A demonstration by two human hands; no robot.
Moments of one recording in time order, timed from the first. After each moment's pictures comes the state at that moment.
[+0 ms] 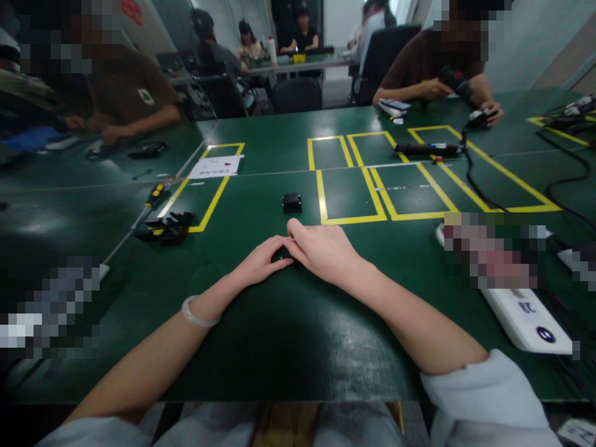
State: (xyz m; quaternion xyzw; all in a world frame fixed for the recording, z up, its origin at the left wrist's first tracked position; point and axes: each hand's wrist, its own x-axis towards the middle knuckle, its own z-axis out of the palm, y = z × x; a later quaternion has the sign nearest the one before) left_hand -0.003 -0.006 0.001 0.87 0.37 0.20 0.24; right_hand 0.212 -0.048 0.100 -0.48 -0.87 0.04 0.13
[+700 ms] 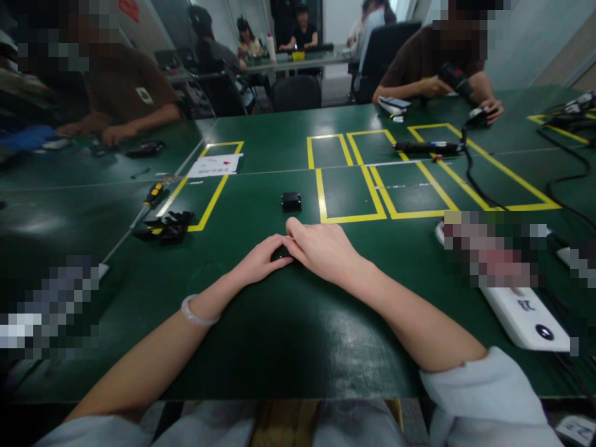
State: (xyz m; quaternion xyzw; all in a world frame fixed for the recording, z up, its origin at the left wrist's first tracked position) left_hand -0.002 -0.007 0.004 0.87 0.37 0.20 0.25; right_hand 0.212 -0.049 0.101 -0.48 -0.87 0.04 0.13
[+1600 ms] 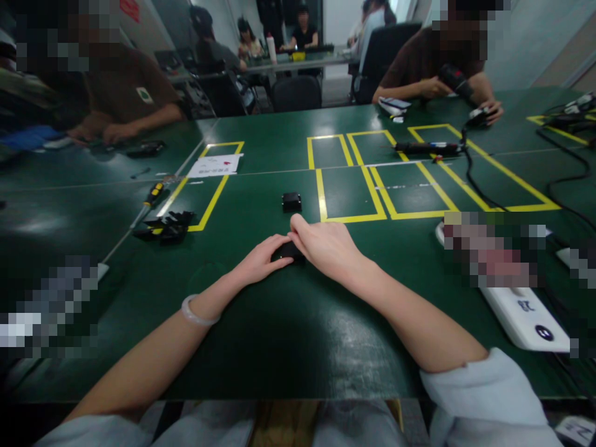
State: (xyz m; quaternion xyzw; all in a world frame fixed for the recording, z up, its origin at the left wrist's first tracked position) left_hand -0.003 -0.007 0.002 0.88 0.37 0.20 0.24; right_hand 0.214 -0.045 0.099 -0.52 -0.85 0.01 0.09
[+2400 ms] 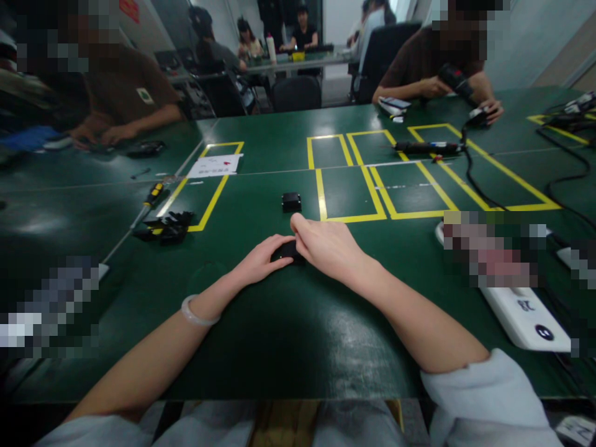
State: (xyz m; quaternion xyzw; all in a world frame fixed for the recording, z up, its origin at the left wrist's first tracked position) left_hand -0.004 -0.008 0.003 0.88 0.37 0.19 0.25; right_hand 0.218 -0.044 0.100 -0.50 -0.86 0.02 0.11
